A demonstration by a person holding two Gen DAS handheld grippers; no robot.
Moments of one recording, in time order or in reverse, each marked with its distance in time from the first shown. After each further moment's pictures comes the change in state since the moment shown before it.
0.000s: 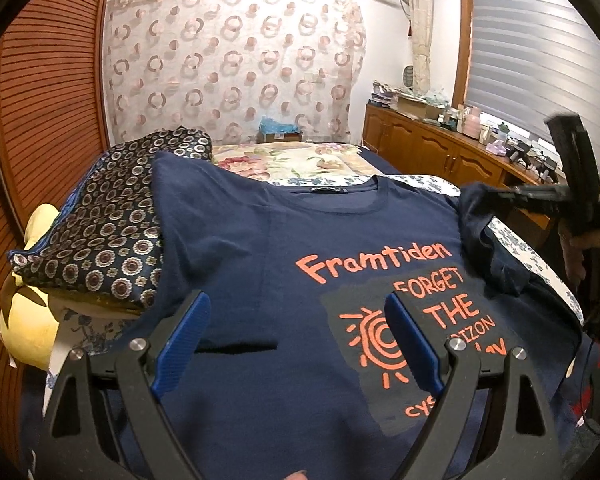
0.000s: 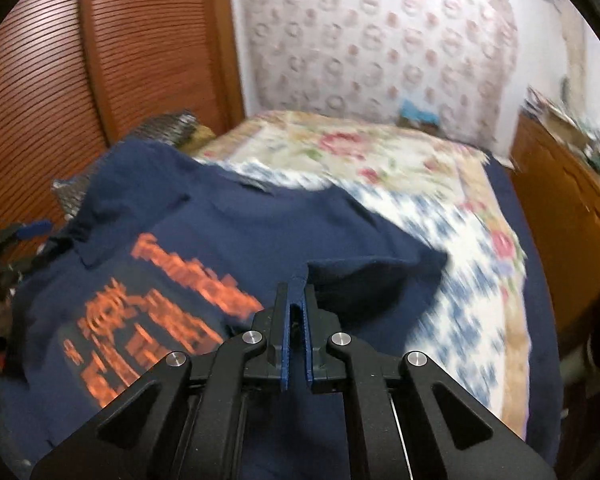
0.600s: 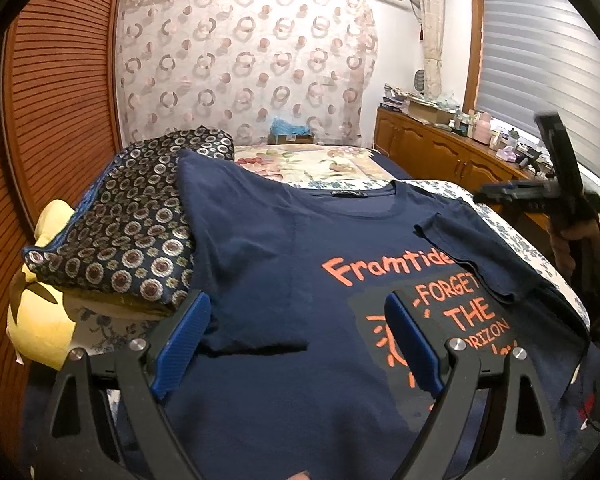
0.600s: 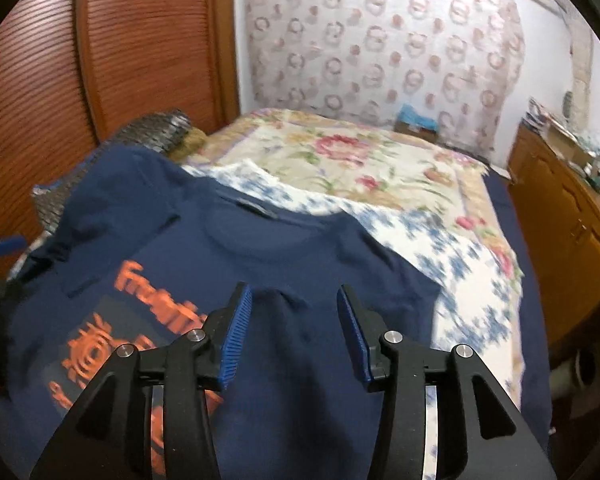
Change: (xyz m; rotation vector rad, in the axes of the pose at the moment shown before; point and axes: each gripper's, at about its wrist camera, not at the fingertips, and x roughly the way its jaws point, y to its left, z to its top) left arm -0.004 0.022 0.002 -0.016 -0.008 0.036; right arm 0.037 -0.001 0.019 -0.019 0.040 -0.080
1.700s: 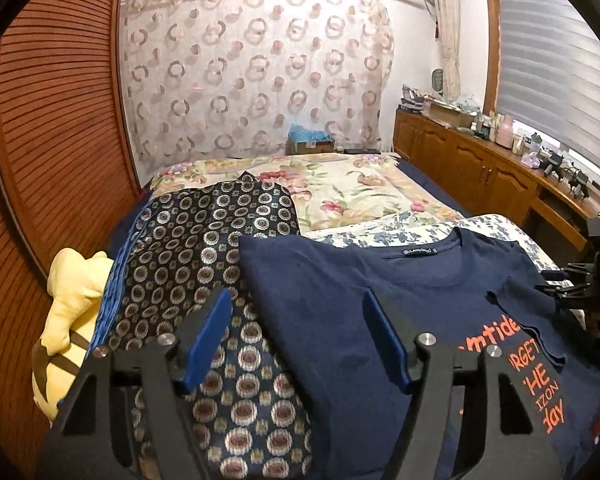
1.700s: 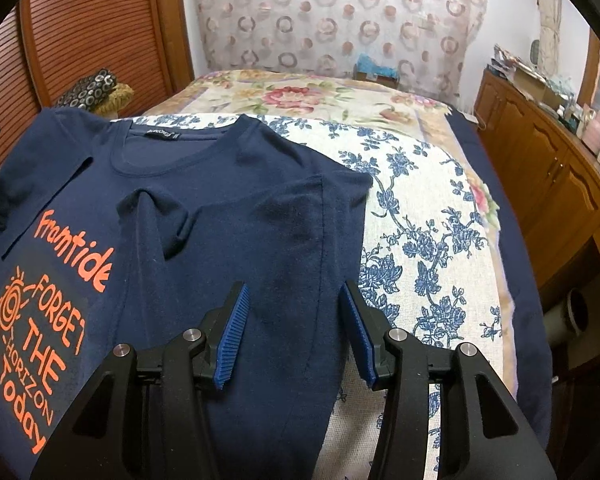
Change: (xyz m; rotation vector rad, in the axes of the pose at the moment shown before) left arm 0.057 0.076 0.093 0.028 0.017 0.043; right arm 0.035 -0.062 -0.056 0.113 0.125 -0.082
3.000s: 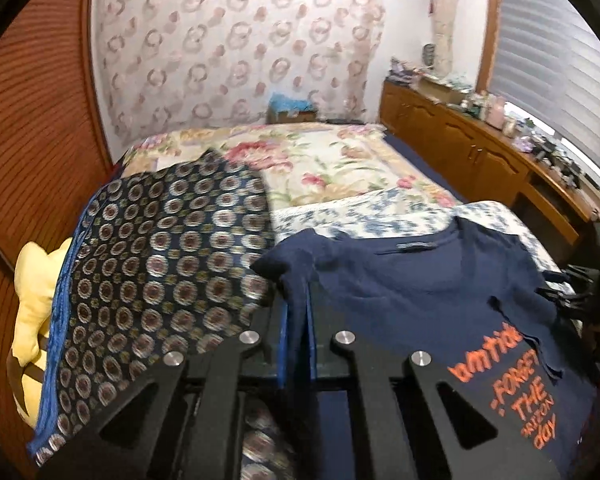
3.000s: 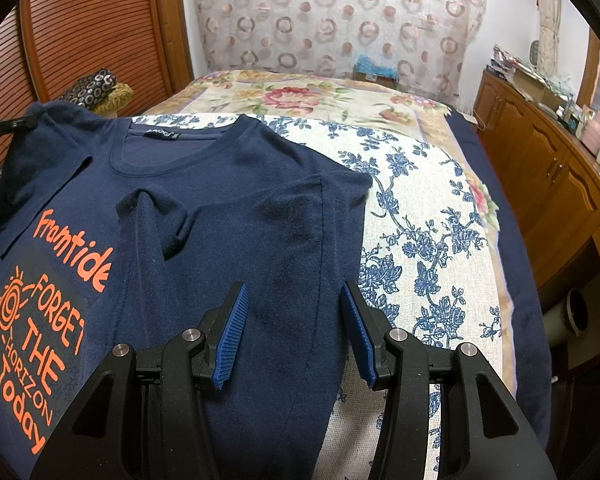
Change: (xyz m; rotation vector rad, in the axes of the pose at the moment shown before) left arm 0.048 -0.015 0.017 0.005 0.111 -0.090; right arm 0.000 0.001 0.000 -0.001 0.001 -0.005
